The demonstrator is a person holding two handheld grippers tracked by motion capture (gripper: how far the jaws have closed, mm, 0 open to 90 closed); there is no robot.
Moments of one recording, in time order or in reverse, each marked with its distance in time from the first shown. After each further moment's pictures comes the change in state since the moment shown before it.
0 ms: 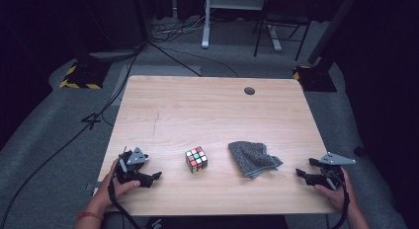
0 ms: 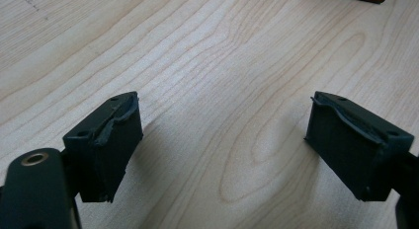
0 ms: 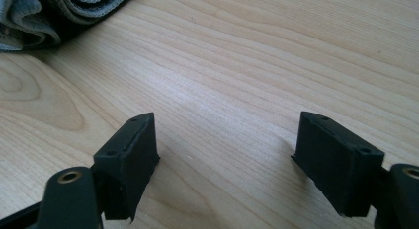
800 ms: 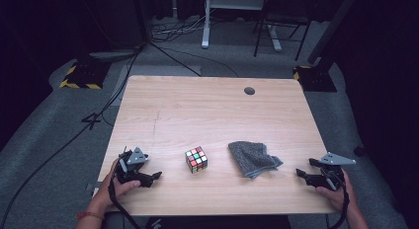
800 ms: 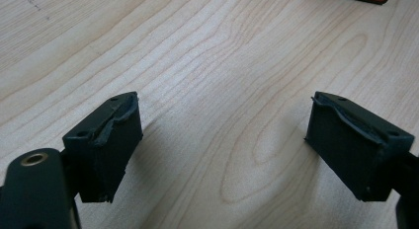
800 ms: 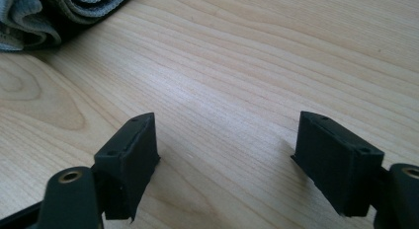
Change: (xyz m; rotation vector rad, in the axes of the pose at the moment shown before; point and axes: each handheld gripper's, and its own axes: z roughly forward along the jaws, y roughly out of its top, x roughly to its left) left arm 0.000 0.000 0.001 -0.001 0.001 -0.009; right arm 0.000 0.000 -0.001 0.001 -0.001 0.003
